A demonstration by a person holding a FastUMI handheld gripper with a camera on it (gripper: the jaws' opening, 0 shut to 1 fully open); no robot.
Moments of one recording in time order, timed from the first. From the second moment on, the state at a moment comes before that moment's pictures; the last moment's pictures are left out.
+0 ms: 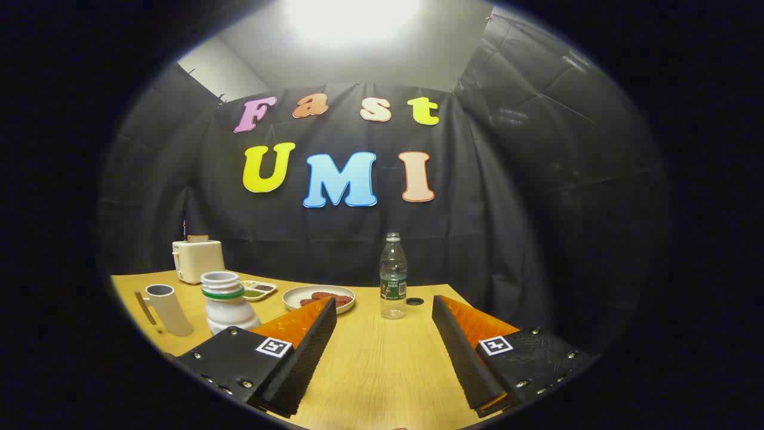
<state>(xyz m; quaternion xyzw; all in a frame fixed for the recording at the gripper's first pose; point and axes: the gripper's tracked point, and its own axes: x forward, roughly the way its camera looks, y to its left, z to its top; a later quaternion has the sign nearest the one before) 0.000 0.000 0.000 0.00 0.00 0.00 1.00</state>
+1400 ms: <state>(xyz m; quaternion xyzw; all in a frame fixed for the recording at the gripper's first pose) -0.049 0.117 -0.044 -0.01 0.04 0.09 1.00</state>
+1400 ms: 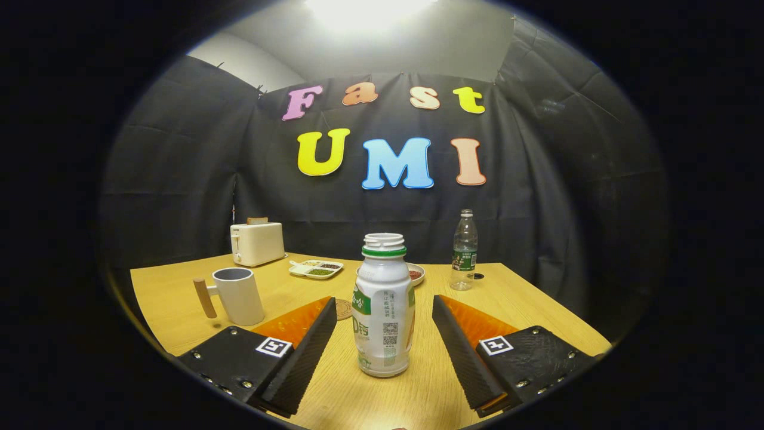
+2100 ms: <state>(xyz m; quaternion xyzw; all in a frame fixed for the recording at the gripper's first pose) -0.016 0.122 -0.069 -0.02 0.09 0.06 0.99</state>
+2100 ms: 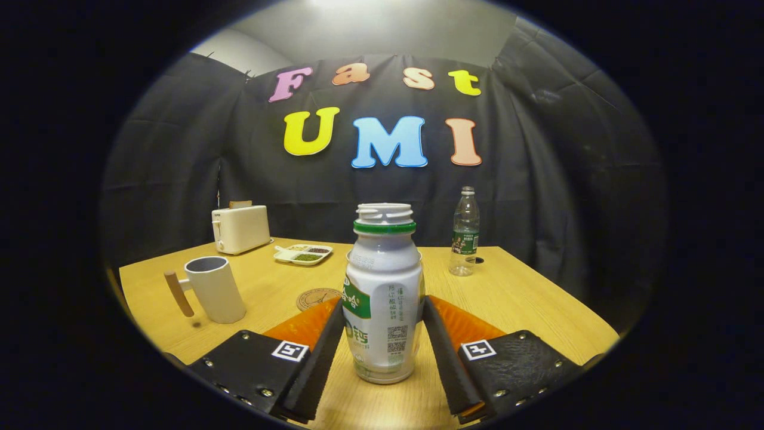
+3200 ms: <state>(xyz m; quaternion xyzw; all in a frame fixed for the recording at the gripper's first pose) -0.014 0.139 -0.022 -0.07 0.04 0.05 1.00</state>
